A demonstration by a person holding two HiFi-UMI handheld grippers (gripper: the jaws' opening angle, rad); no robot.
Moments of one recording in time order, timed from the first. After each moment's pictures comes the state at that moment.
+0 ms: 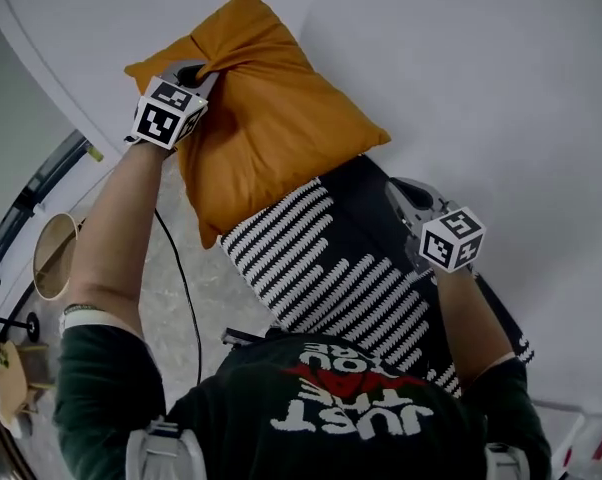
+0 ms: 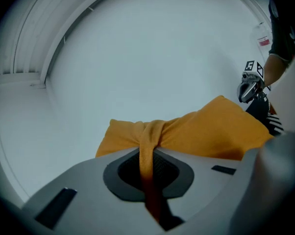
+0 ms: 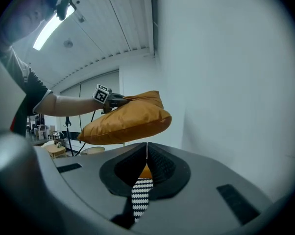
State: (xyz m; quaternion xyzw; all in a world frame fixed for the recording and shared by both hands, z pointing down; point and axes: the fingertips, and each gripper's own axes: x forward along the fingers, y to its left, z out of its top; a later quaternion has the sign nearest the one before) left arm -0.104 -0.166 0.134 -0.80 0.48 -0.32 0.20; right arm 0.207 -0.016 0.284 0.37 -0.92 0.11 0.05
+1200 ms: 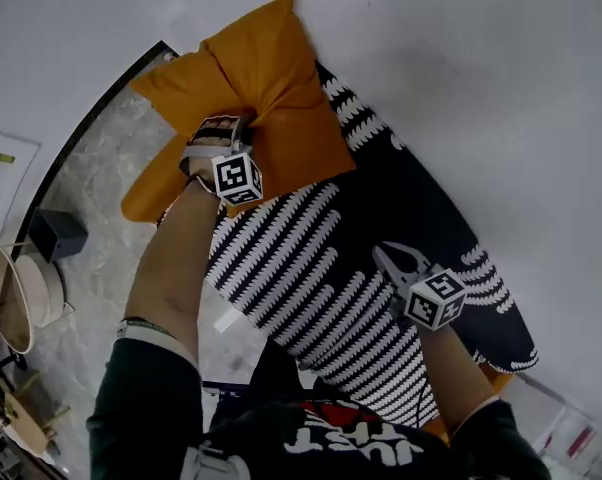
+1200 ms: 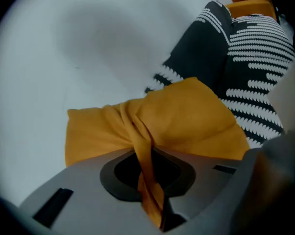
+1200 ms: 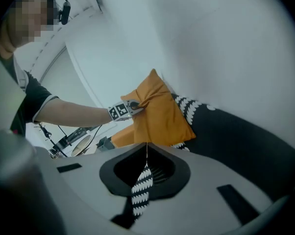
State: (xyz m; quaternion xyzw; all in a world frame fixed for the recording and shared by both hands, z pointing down) left arm -0.086 -0.384 0.663 -0.74 0.29 -0.53 0.31; right arm 0.132 -0.118 0.587 0.41 -0.82 0.37 0.17
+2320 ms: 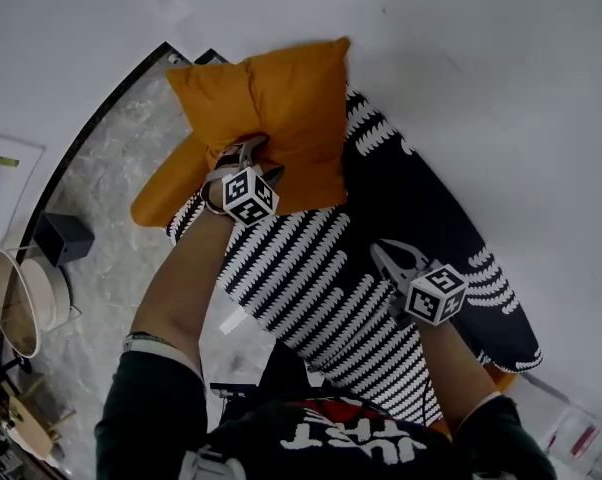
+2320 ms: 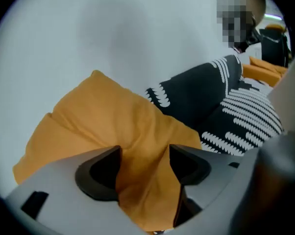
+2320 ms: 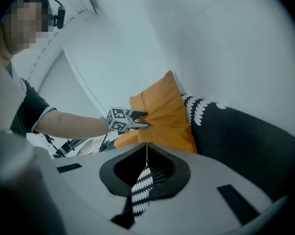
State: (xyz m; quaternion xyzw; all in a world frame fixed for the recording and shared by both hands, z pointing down) left arm -0.076 -0.330 0.691 -0.86 0.25 -0.45 0.08; right arm 0.096 -0.137 0.577 0.40 -0.81 0.39 0.16
